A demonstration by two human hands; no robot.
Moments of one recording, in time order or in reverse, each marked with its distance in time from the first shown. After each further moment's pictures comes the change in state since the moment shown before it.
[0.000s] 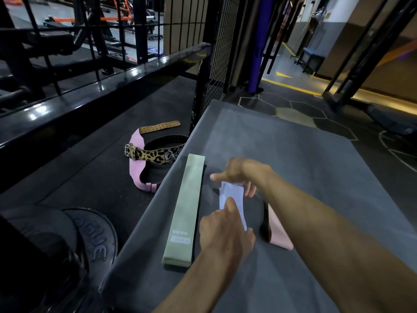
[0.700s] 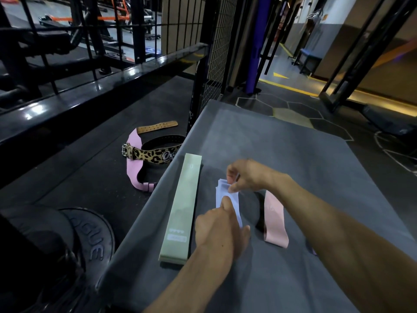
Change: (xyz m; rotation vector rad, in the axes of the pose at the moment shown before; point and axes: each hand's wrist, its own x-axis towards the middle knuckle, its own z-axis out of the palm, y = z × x) left_hand 0.000 0.000 -0.001 0.024 -0.044 0.009; right_hand 0.006 0.050 0.008 -0.067 0.171 -0.391
